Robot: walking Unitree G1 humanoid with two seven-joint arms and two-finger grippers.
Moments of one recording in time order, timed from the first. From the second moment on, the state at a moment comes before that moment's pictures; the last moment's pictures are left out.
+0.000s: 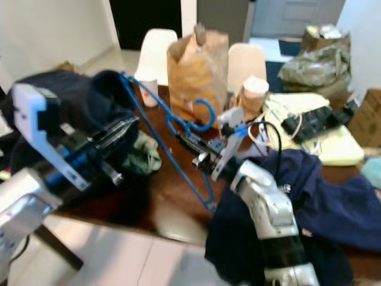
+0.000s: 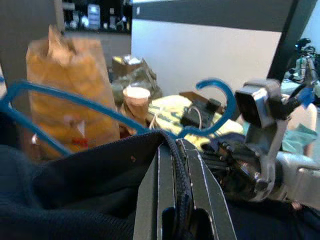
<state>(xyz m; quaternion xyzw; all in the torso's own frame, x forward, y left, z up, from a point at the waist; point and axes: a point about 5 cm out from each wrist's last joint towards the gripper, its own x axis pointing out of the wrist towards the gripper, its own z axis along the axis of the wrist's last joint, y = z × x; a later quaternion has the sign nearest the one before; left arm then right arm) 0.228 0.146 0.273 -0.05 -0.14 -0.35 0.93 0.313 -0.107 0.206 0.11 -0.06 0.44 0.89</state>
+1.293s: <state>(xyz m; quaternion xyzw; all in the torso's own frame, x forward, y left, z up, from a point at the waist) 0.233 0.129 0.232 -0.09 -0.06 -0.36 0.92 0.312 -0.106 0.209 0.15 -0.06 0.45 0.88</state>
